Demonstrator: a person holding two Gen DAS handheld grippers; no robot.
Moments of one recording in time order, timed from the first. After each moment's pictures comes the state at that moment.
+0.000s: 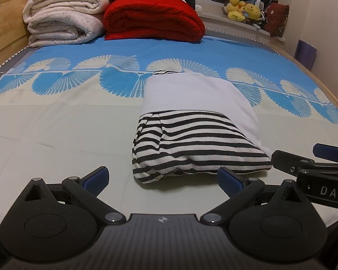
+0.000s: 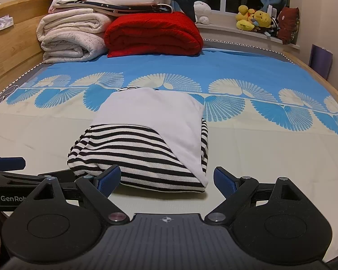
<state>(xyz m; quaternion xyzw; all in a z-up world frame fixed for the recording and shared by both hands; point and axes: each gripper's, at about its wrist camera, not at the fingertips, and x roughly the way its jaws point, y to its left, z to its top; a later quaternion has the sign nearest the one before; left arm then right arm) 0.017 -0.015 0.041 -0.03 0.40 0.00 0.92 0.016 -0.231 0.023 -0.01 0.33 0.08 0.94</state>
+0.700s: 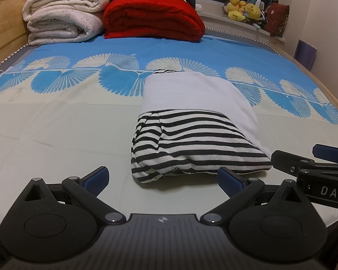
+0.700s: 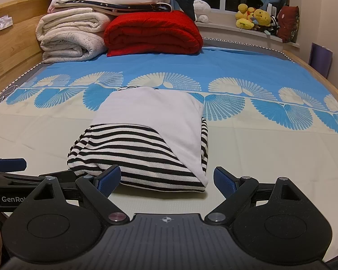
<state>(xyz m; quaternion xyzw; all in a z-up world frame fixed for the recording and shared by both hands) 0.019 -0.016 0.039 -0.03 0.40 0.00 0.92 0.016 -0.230 0.024 -0.01 0.34 0.08 0.94</state>
